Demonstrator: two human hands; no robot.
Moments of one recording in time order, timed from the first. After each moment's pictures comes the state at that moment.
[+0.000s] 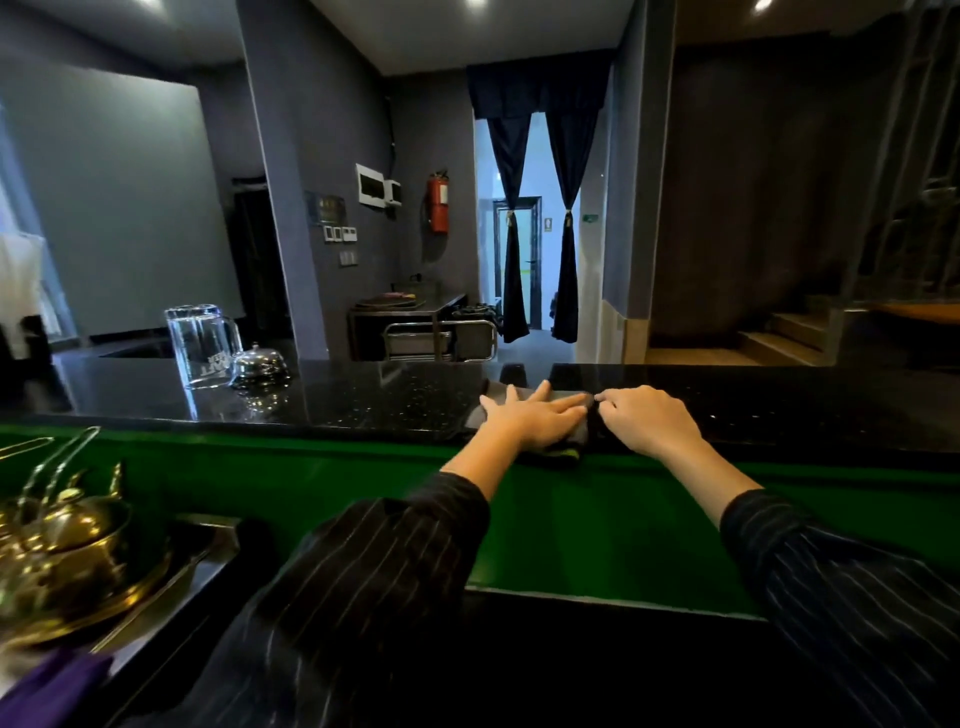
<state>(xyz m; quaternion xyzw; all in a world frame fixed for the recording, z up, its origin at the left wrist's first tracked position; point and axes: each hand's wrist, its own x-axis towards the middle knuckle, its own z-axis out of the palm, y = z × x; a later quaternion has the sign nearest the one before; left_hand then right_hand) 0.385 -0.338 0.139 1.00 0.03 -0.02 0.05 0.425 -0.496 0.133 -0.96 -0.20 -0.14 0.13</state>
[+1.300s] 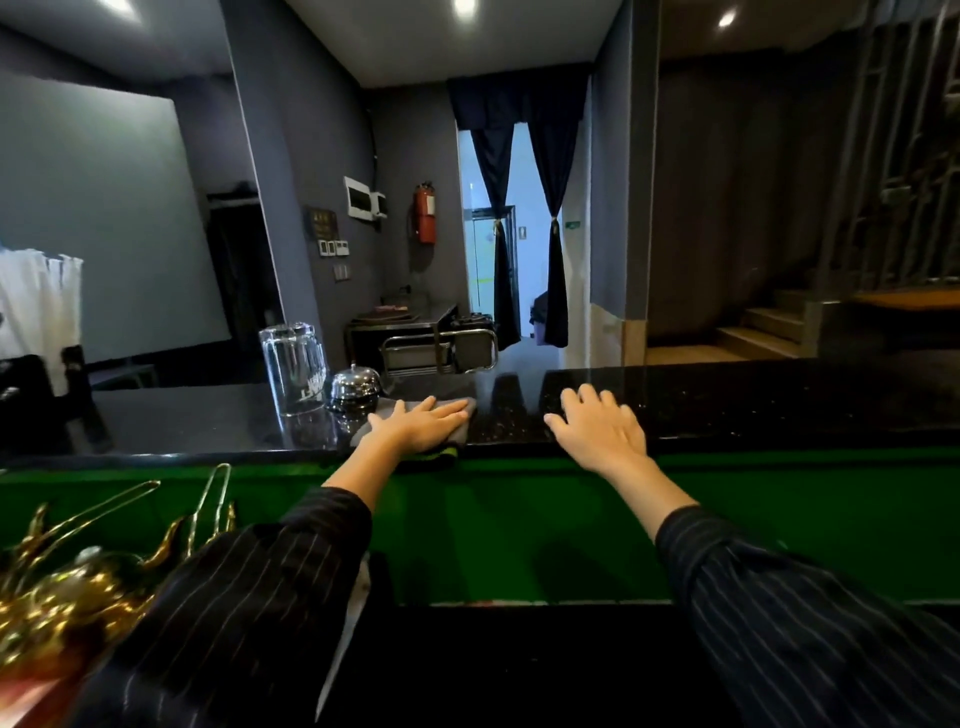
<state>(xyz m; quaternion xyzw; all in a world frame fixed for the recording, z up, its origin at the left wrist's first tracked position) 0.328 -0.006 0.134 0.99 0.09 -0.02 0.07 0.355 -0.251 0.121 -0.96 -0.18 -0.18 0.12</state>
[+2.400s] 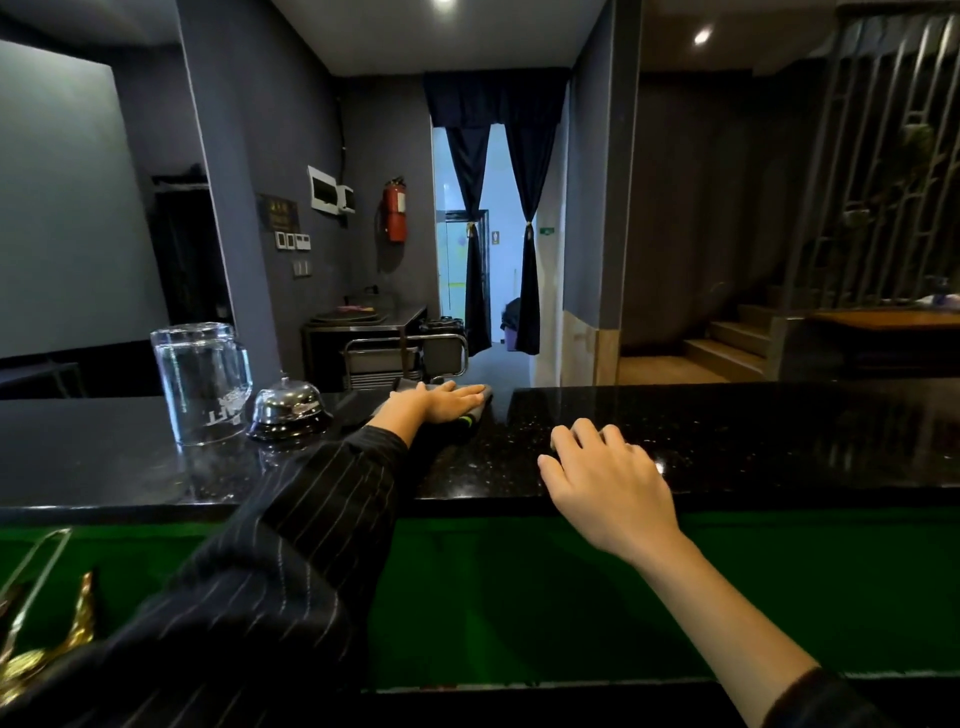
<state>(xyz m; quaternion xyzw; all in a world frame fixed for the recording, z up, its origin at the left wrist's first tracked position) 0.522 -0.005 0.132 0.99 -0.05 -0.08 0.04 0.362 -0.254 0.102 -0.93 -0.20 -0.31 0.03</state>
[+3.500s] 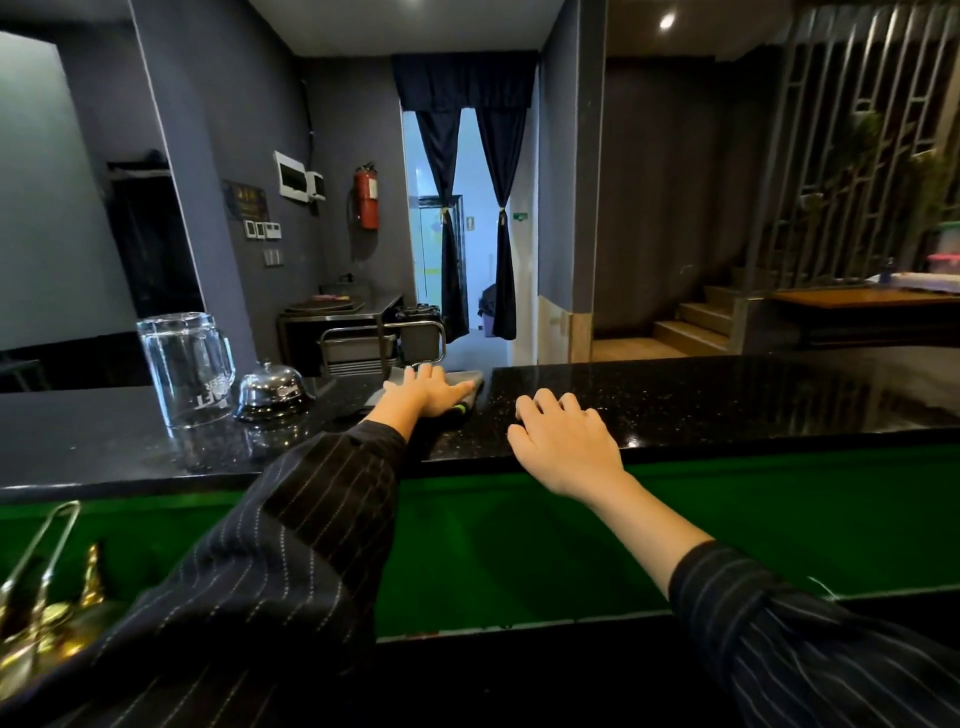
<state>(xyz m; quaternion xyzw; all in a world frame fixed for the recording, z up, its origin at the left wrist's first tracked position) 0.463 -0.051 0.136 1.00 0.06 0.01 0.03 0.358 -0.259 0.112 -0.95 -0.21 -0.22 0.07</state>
